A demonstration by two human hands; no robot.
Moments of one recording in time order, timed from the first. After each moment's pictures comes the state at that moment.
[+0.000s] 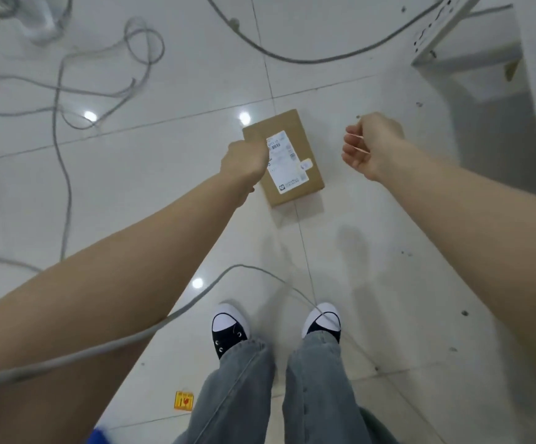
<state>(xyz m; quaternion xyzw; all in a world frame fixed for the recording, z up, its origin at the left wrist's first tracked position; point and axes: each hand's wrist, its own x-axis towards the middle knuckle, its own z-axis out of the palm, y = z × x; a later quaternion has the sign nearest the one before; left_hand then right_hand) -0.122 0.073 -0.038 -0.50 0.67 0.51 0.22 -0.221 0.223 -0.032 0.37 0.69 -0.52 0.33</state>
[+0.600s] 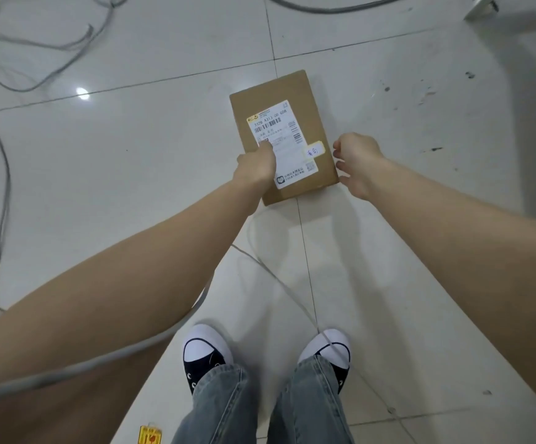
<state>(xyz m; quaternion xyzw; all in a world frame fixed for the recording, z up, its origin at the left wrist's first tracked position) -0.132 0.094 -0.208 -0.55 0.59 0.55 0.22 -0.210 0.214 -0.184 0.30 0.75 -0.43 0.41</state>
